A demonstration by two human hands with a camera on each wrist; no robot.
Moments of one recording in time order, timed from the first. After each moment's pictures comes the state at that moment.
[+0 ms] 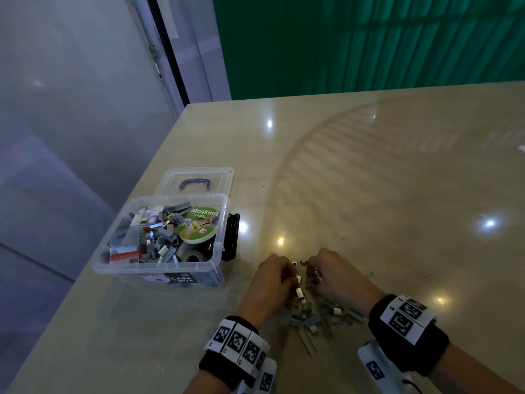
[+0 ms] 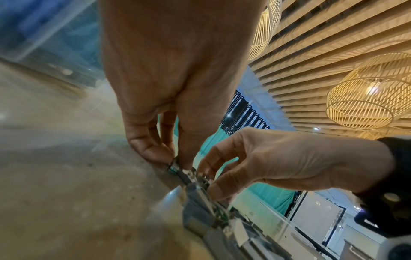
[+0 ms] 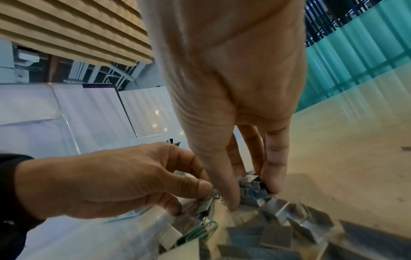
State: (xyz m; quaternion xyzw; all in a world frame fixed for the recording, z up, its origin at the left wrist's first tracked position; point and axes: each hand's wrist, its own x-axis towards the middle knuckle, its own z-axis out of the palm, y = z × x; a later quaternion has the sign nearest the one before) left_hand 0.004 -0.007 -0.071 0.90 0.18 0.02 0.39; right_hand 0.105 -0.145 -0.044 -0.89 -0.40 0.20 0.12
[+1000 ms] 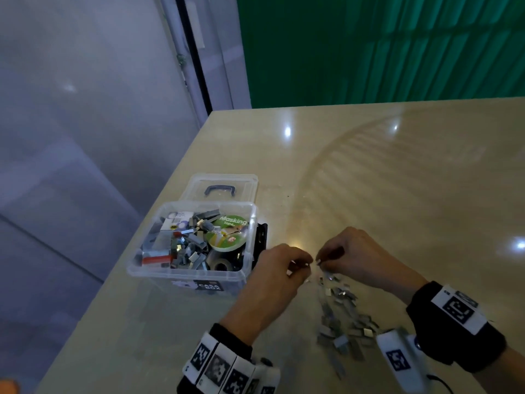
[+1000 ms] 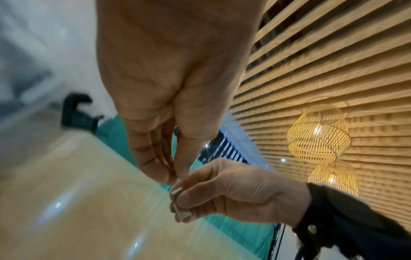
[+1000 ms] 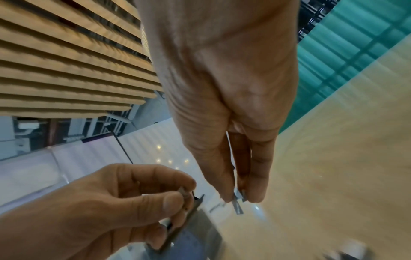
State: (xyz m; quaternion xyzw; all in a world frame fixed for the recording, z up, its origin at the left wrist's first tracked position) left_hand -0.023 0.020 0.015 0.89 0.15 0.10 0.41; right_hand 0.127 -0.115 0.019 -0.83 -0.40 0.25 0.28
